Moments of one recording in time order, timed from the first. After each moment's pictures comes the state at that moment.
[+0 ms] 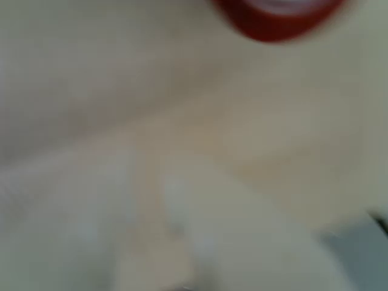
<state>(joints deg) 0.9 37.2 9.6 102.7 4.4</state>
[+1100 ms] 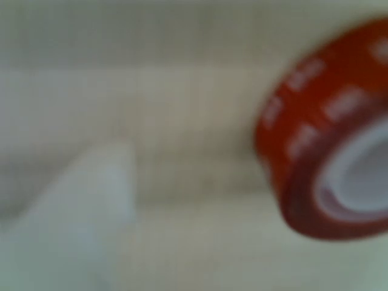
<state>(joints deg) -2.7 22.3 -0.5 102.1 -9.1</state>
